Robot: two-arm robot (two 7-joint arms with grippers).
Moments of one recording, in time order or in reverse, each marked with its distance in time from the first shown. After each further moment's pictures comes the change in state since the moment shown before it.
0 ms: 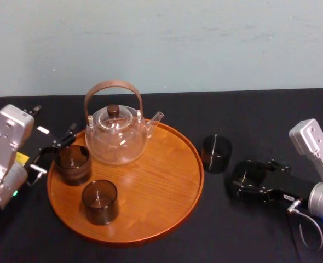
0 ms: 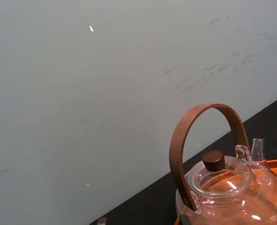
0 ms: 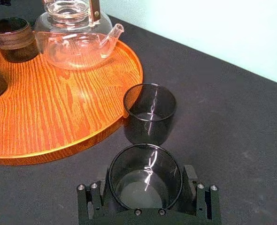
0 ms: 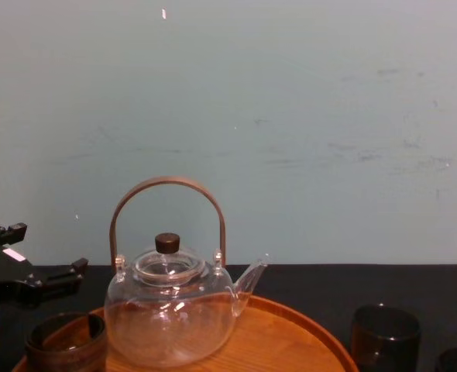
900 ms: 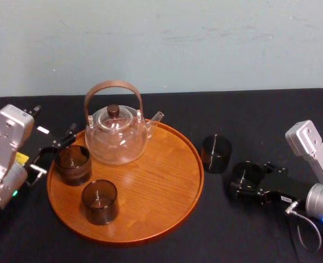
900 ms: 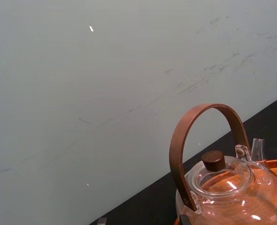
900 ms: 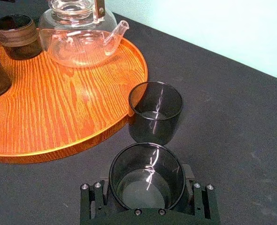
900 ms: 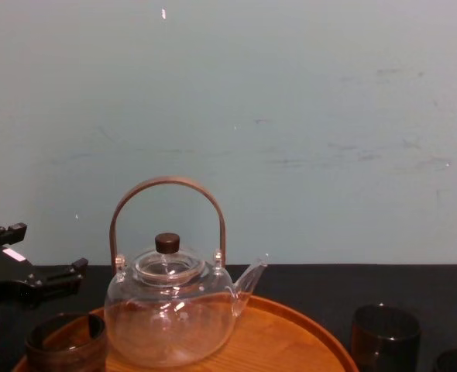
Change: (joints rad) left arm 0.000 0.000 0.000 0.000 0.000 0.000 0.000; right arm 0.008 -0.001 -0.014 0.005 -0.001 0.006 0.007
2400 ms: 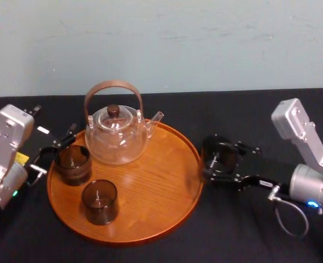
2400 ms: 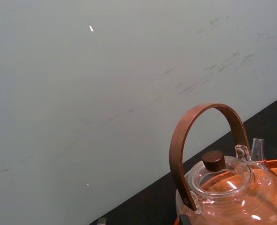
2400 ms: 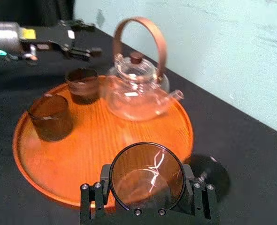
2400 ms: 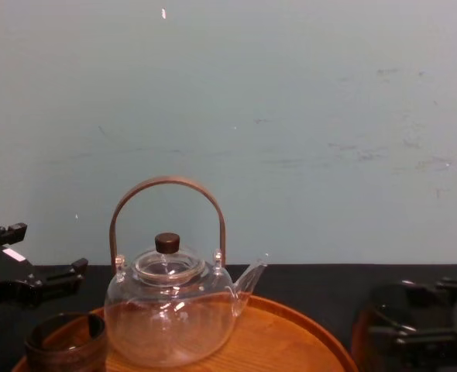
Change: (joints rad) left arm 0.000 0.000 0.000 0.000 0.000 0.000 0.000; right arm 0.070 0.029 -0.067 -0.108 0.049 -0.039 0.083
